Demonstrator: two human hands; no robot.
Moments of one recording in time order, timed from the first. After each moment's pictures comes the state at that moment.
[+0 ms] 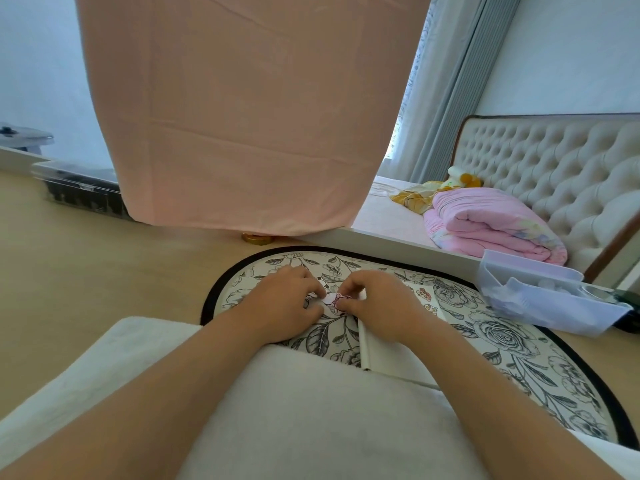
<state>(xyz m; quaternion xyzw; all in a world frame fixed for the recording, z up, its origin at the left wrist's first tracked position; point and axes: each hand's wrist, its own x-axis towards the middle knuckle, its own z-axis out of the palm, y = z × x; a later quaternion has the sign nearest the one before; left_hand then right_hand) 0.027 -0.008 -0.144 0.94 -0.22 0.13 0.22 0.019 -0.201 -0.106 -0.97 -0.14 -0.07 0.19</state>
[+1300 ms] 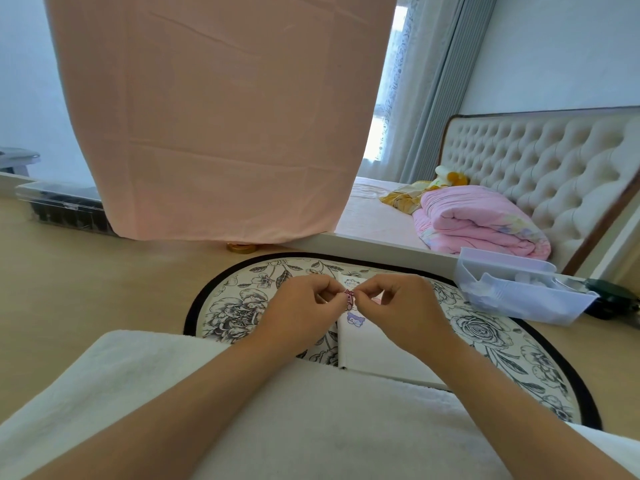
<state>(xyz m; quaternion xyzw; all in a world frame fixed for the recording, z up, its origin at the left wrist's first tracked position) -0.016 -0.064 -0.117 0.83 -0.16 0.13 0.52 -0.019 -0.242 -0.099 -0.90 -0.15 -0.23 0.34</state>
